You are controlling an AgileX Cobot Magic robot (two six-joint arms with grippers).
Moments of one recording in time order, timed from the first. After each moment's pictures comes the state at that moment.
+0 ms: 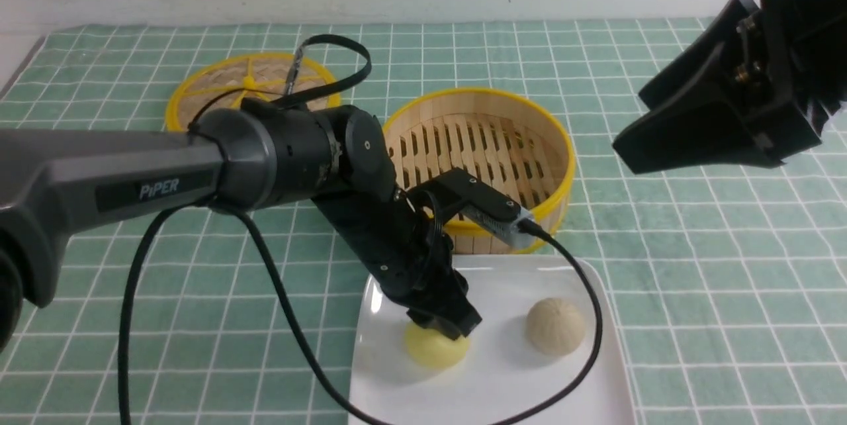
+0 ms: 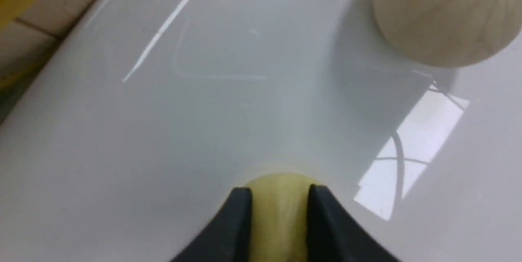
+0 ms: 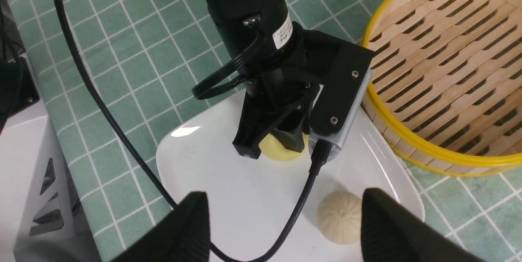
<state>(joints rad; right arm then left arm) 0.39 1.32 -1.48 0.57 1.22 -0.62 -0.58 1.93 -1.26 -0.47 0.76 0.64</state>
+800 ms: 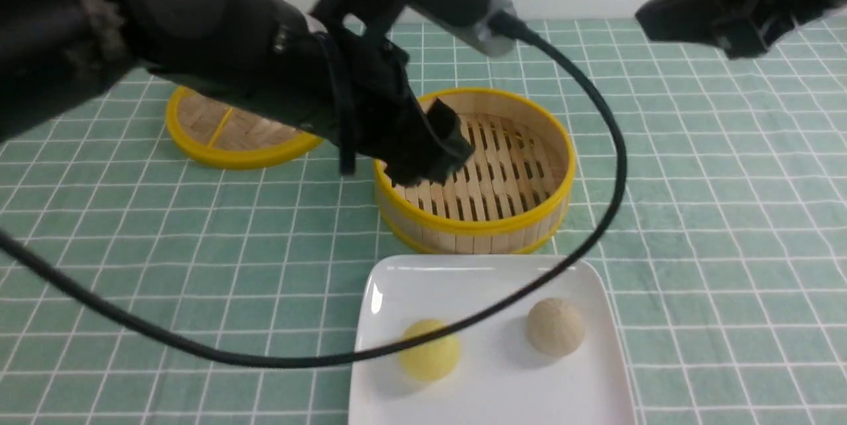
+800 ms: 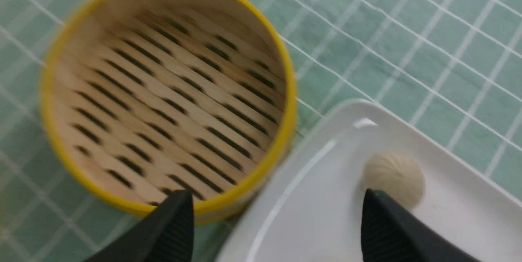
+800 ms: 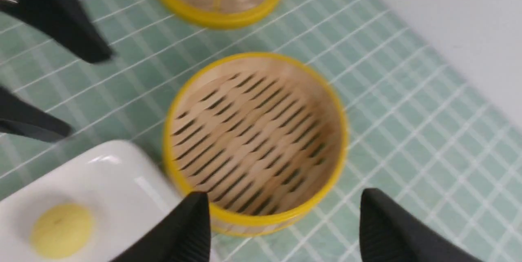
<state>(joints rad) 0.39 1.29 -1.48 0.21 0.82 -0.48 -0.58 1.40 -1.30 -0.22 0.64 0.43</state>
